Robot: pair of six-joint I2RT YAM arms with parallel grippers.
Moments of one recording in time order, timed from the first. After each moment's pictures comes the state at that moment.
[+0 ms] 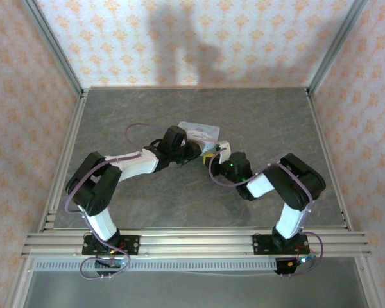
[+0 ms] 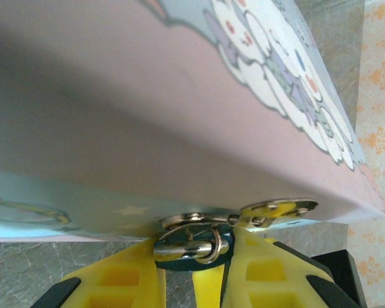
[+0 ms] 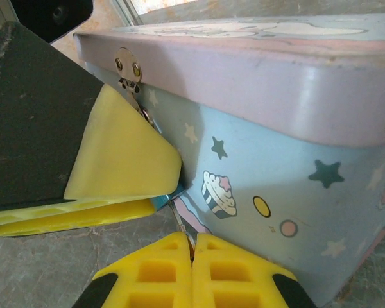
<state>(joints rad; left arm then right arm) -0.58 1.74 0.98 0.04 0.23 -1.02 0.59 1.77 0.46 1.02 -0.21 0.35</state>
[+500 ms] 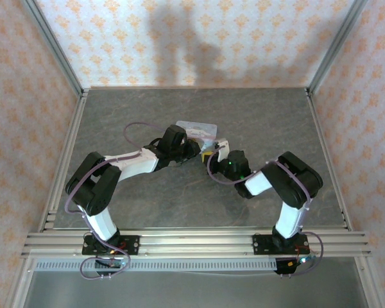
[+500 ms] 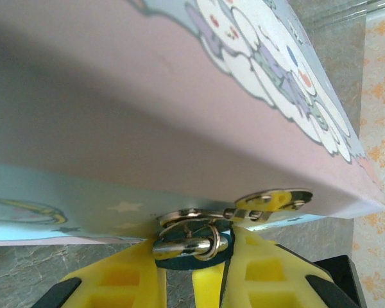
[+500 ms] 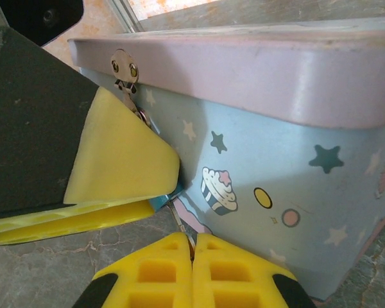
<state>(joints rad) -0.57 1.74 0.99 0.03 0.20 -1.02 0.59 1.80 0.49 1.02 -0.21 0.36</state>
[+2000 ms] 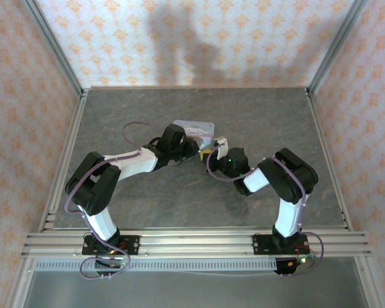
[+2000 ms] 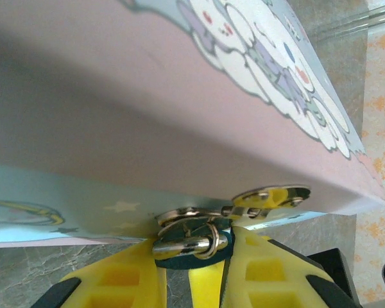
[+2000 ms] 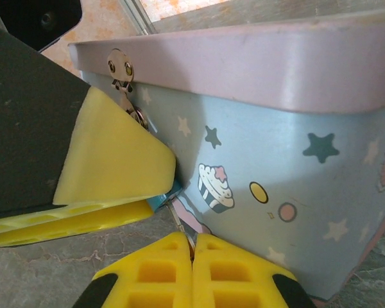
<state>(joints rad) -0.56 1.74 0.99 0.03 0.18 -1.02 0.56 1.86 0.53 1.06 -0.30 0.38</state>
